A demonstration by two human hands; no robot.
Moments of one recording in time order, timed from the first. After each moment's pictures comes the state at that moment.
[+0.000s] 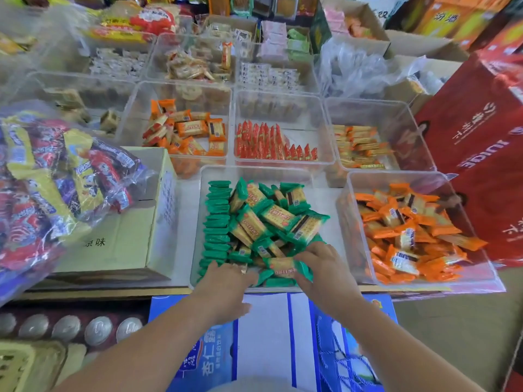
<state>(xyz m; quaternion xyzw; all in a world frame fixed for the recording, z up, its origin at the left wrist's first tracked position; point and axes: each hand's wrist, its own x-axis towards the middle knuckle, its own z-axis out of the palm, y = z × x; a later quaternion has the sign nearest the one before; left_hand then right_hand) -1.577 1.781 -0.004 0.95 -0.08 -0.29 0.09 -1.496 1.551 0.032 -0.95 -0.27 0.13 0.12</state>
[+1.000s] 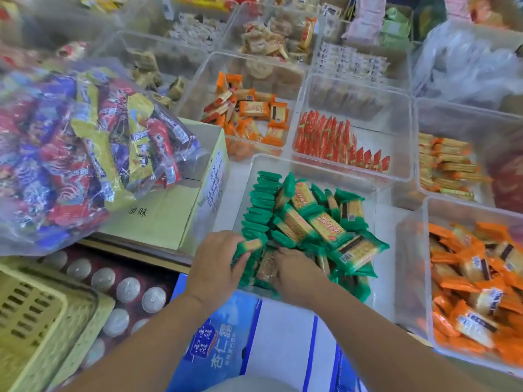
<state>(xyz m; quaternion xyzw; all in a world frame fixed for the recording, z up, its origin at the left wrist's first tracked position) -1.591 1.826 -0.021 0.94 0.17 0.12 0.26 -1.464 1.675 -0.019 -0.82 -0.45 0.36 -0.03</state>
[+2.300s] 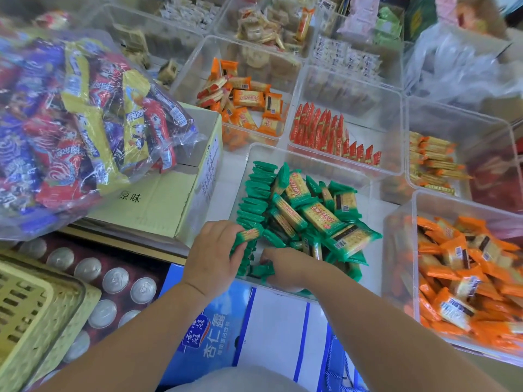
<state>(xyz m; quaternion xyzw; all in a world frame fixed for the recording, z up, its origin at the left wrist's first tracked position) -1.595 1.824 -0.030 0.94 0.15 0.16 0.26 -1.463 1.683 -0.013 -0.79 -0.39 0.48 -0.02</state>
